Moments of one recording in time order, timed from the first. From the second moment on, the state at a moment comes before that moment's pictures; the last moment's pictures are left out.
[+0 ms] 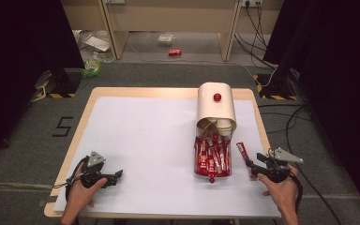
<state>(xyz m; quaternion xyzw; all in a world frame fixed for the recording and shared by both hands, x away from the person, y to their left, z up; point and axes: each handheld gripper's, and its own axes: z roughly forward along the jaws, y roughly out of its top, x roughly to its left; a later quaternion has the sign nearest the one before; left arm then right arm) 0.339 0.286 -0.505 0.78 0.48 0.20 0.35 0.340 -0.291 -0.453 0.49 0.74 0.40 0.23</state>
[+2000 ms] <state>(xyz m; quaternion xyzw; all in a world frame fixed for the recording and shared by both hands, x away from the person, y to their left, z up) 0.339 0.286 -0.505 0.78 0.48 0.20 0.35 0.290 -0.246 -0.463 0.42 0.78 0.41 0.20</state>
